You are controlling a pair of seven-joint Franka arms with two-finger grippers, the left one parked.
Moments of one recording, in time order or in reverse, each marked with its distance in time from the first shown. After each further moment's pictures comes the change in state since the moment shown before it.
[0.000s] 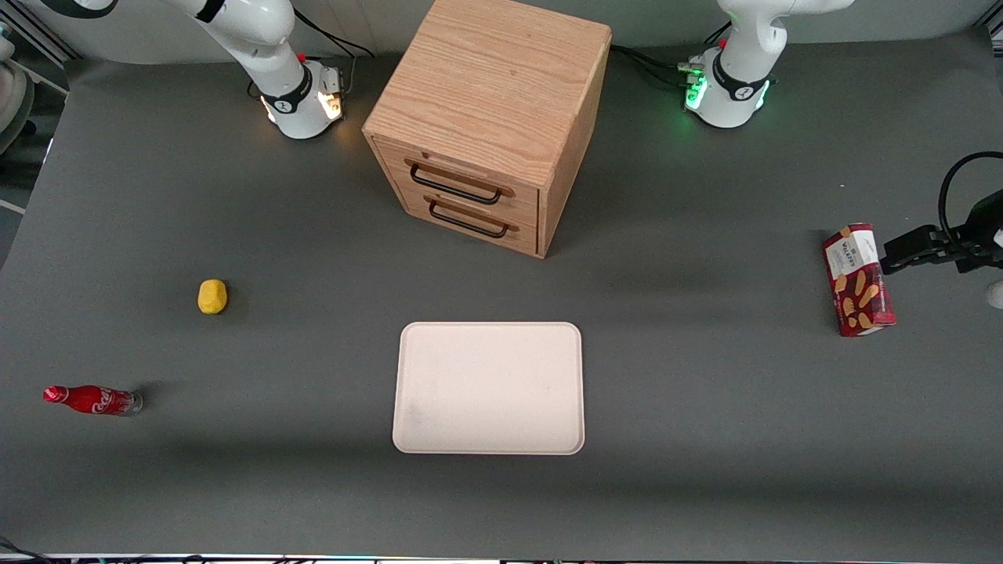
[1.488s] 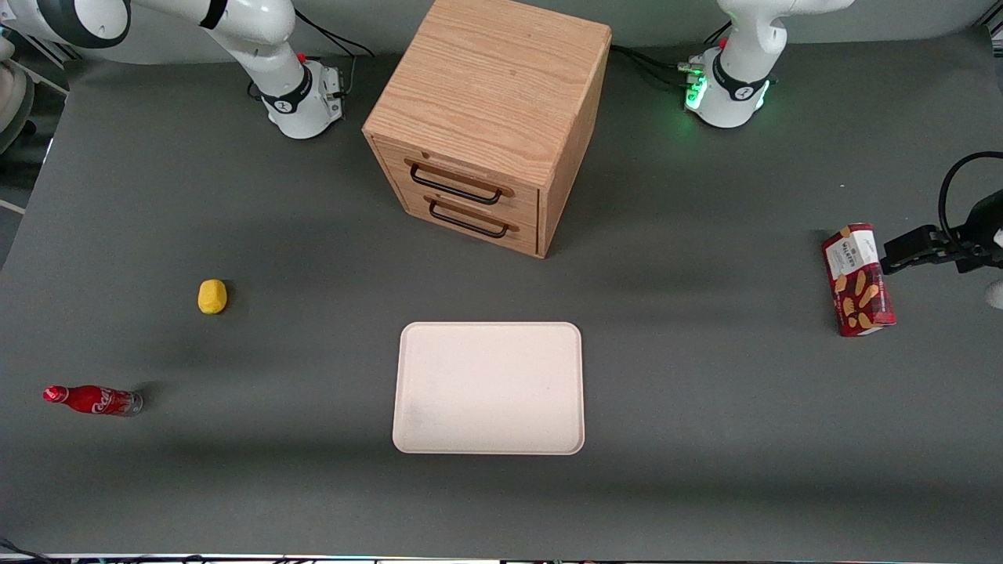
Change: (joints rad) arm 0.029 0.119 0.052 0.011 0.000 0.184 -0.031
